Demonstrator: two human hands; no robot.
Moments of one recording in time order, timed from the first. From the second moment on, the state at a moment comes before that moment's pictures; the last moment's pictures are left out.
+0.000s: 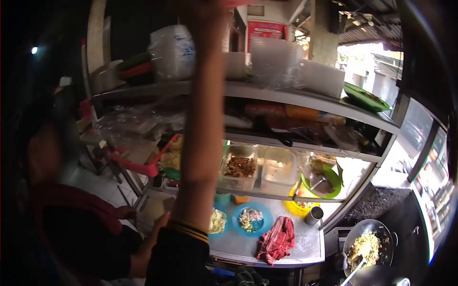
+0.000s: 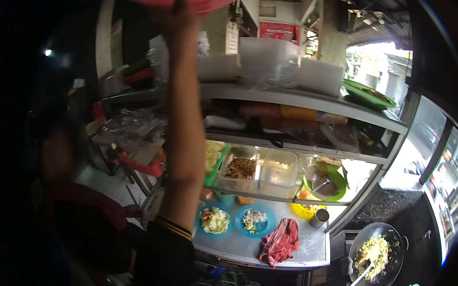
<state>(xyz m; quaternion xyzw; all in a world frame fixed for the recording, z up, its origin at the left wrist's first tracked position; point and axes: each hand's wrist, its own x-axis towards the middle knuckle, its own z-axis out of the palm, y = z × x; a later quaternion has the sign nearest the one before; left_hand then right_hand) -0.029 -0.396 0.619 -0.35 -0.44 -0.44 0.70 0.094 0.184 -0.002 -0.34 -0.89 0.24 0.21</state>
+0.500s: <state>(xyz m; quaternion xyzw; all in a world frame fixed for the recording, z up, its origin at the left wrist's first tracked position) 0.123 -0.671 -0.050 0.14 -0.96 0.06 -0.24 0.149 0.273 0.043 -0.26 -0.90 0.25 0.25</state>
